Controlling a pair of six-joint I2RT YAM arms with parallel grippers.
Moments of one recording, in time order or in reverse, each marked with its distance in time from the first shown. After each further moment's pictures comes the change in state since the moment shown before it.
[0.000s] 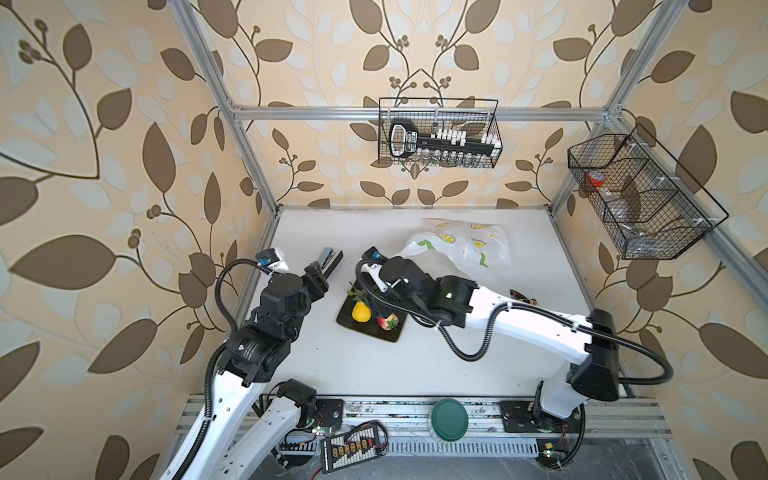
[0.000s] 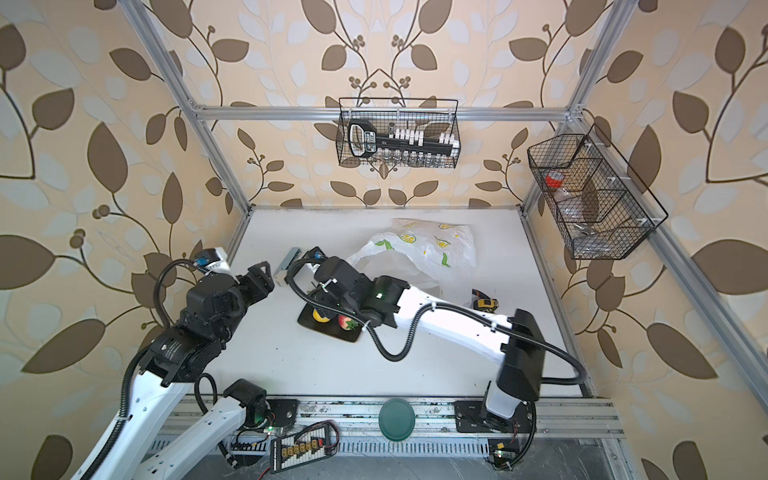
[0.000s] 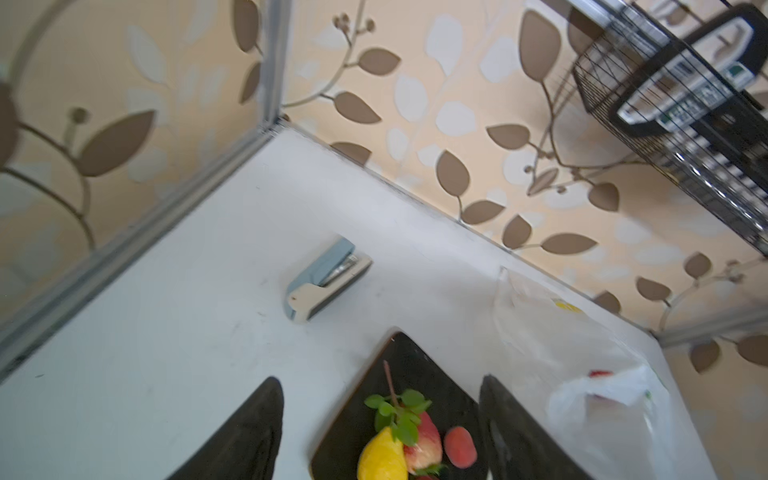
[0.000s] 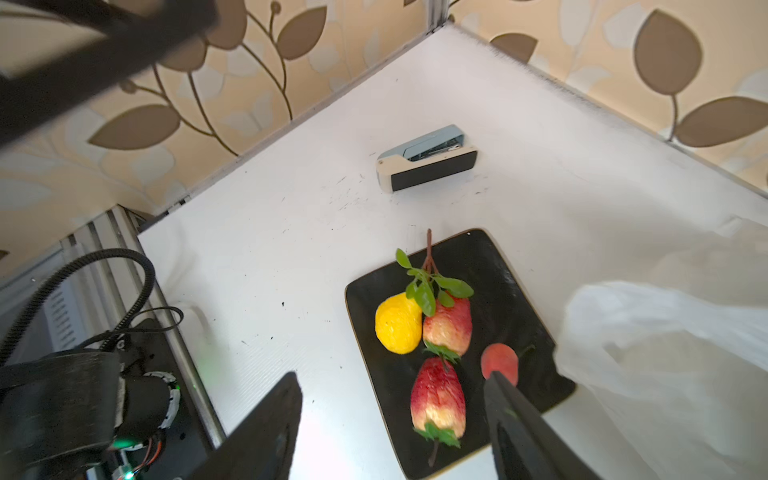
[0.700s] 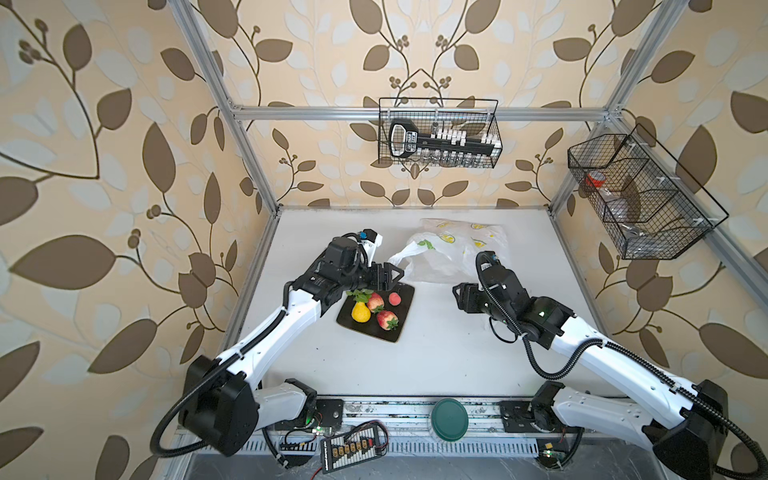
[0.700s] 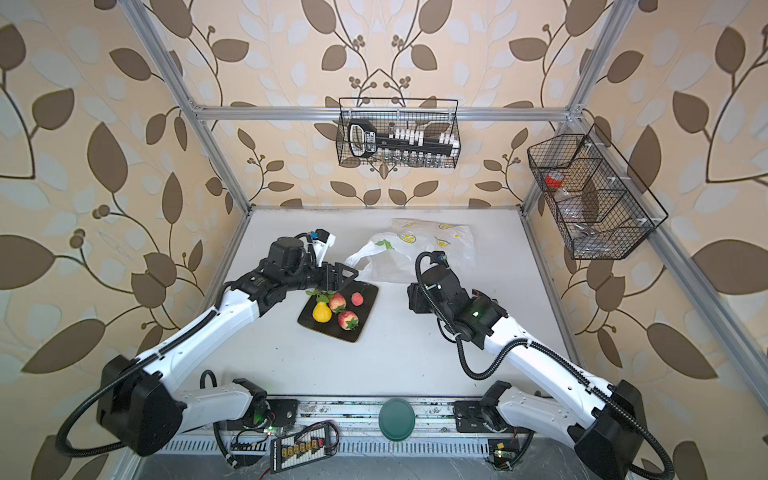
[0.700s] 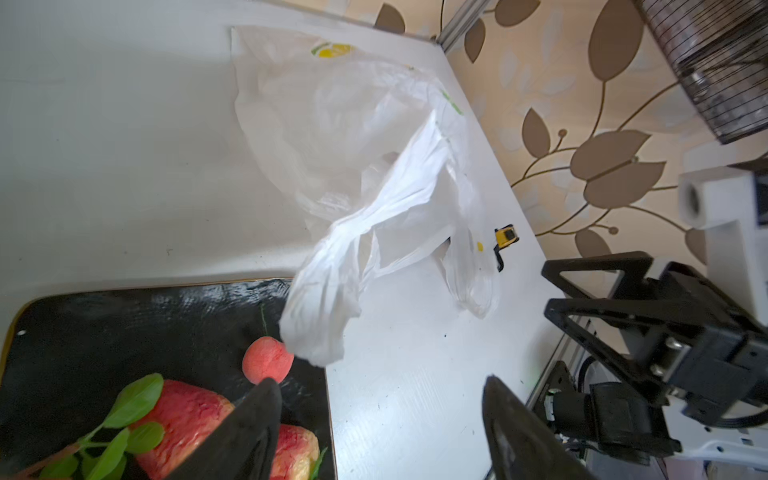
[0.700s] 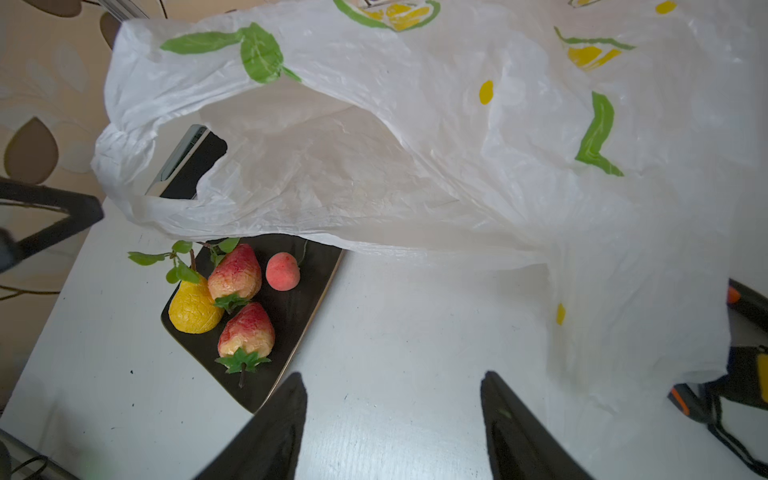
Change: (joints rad) left arm -0.048 0.605 0.056 0.328 0.823 0.237; right arm -0.396 -0.551 -0.634 -0.018 -0.012 0.346
